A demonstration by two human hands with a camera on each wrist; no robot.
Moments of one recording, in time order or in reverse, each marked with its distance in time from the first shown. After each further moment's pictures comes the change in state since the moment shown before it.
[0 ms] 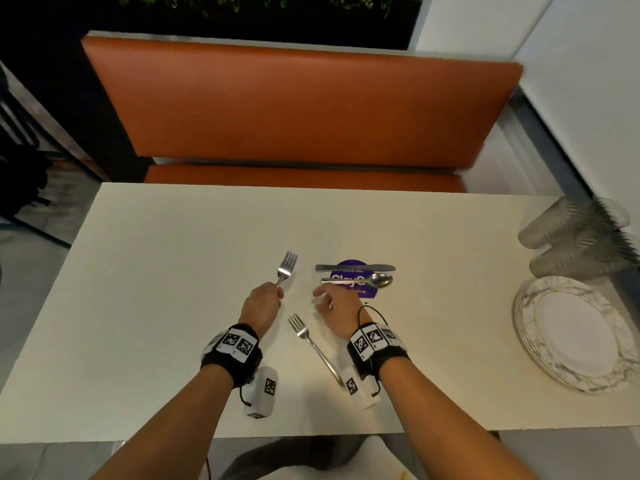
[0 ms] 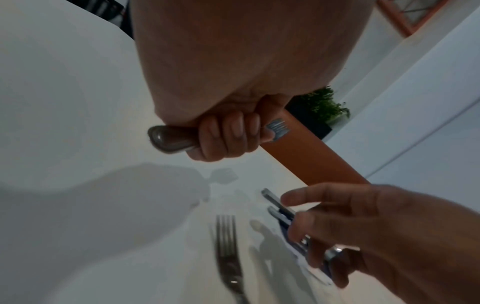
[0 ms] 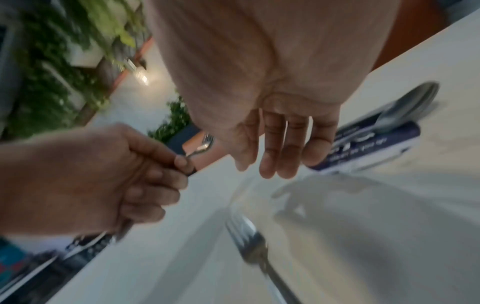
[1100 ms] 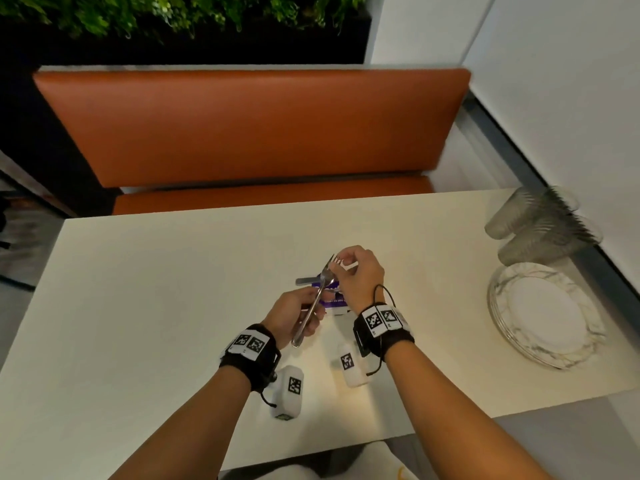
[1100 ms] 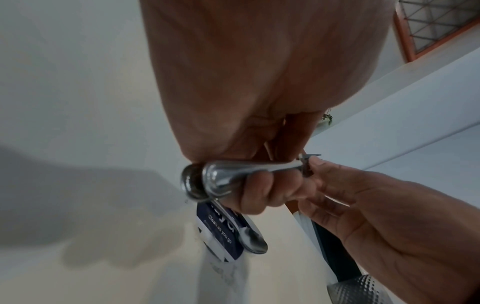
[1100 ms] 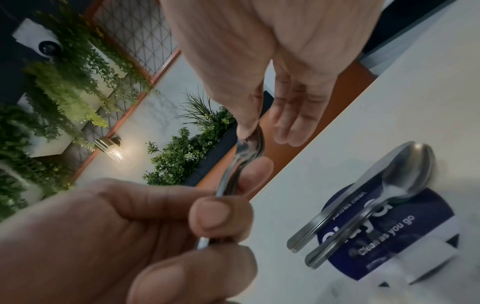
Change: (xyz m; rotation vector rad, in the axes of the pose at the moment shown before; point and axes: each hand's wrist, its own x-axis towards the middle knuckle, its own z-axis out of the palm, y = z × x) left_hand -0.013 0.044 0.051 -0.362 -0.523 -0.005; right_hand 0.010 -0.011 -0.068 0.318 0.628 0.082
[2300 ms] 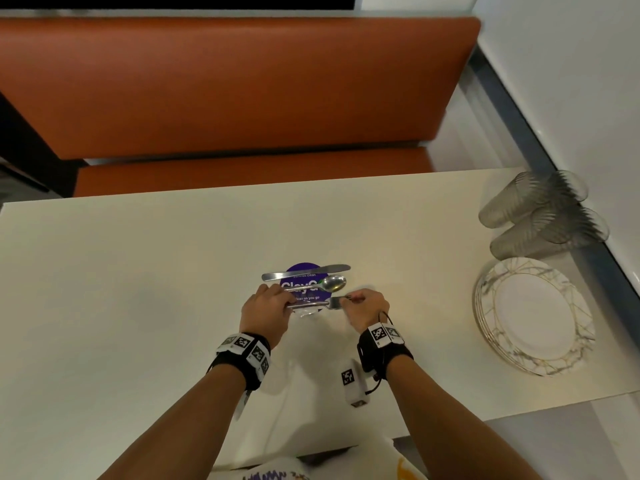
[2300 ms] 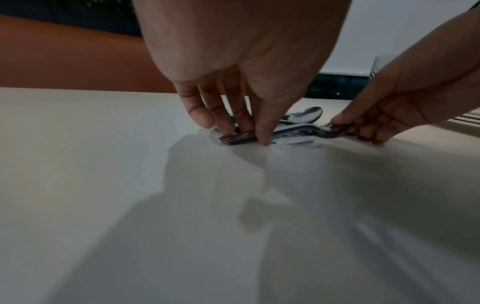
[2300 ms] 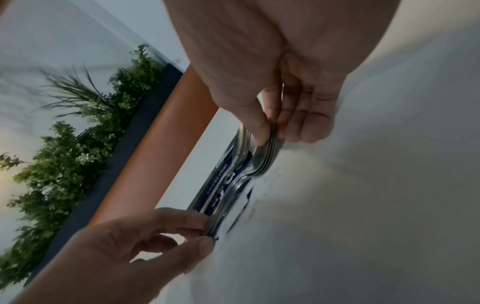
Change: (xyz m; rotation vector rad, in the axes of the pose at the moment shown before) left_hand 0.081 -0.056 0.001 1.382 0.447 0.461; right_hand 0.026 0.125 -0.032 -0.246 -0.220 0.521
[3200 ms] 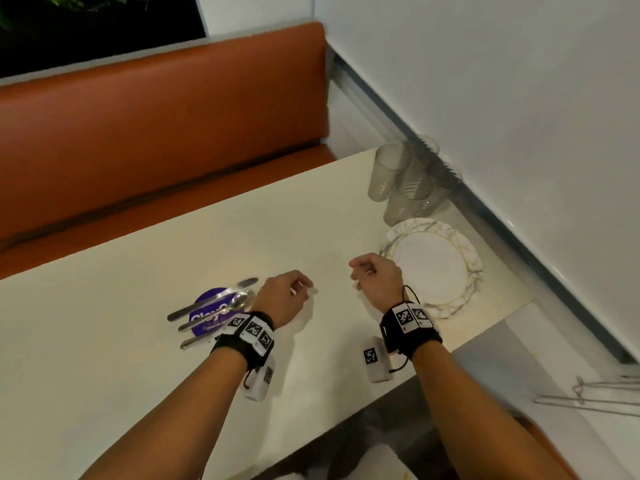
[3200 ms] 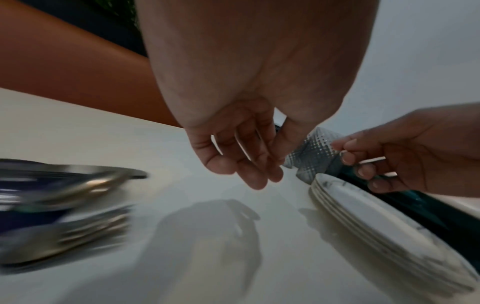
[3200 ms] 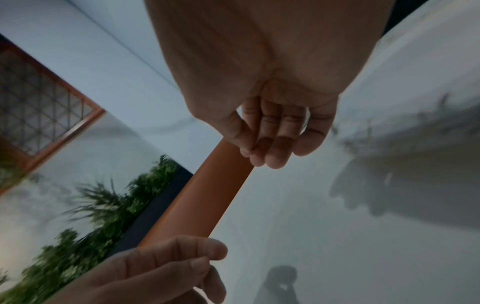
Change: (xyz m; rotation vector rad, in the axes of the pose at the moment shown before) left_hand 0.055 0.200 0.020 -0.351 -0.394 0.144; right_hand -0.007 0.087 -0.194 0.337 0.262 -0.226
